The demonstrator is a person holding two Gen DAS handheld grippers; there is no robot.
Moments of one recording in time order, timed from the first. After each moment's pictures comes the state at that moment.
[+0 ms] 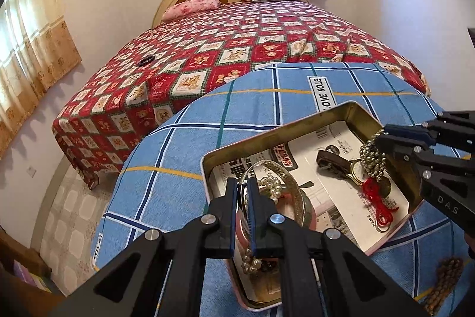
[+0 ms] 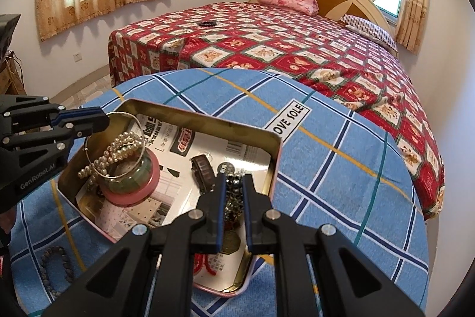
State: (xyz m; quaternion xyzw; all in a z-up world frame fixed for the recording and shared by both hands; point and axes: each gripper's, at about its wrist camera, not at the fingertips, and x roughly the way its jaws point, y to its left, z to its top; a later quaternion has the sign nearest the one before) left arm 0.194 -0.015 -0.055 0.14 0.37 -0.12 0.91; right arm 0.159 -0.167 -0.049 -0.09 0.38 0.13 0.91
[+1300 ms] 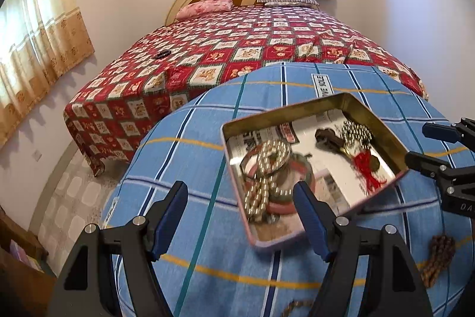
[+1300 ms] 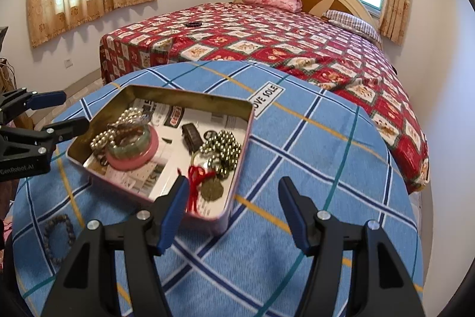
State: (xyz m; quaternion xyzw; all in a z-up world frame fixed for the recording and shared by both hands) left arm 0.136 0.014 -0.047 0.12 0.37 -0.10 0.92; right arm 0.106 -0.192 -0.045 -0.07 0.39 0.10 0.91
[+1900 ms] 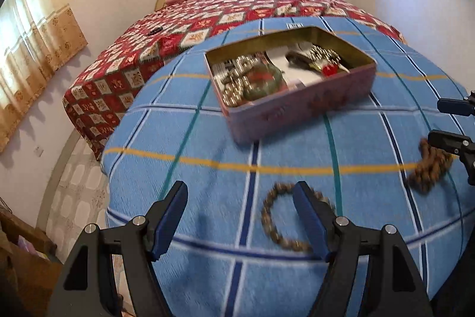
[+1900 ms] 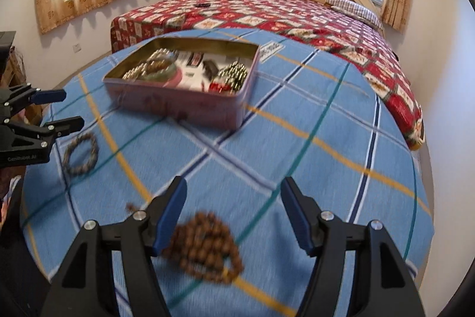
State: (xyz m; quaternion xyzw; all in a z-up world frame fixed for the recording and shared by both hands) left arm 0.046 0.022 -0.088 0.15 0.41 -0.11 0.89; right arm 0.018 -0.201 -0.067 -0.08 0.42 0.11 0.90
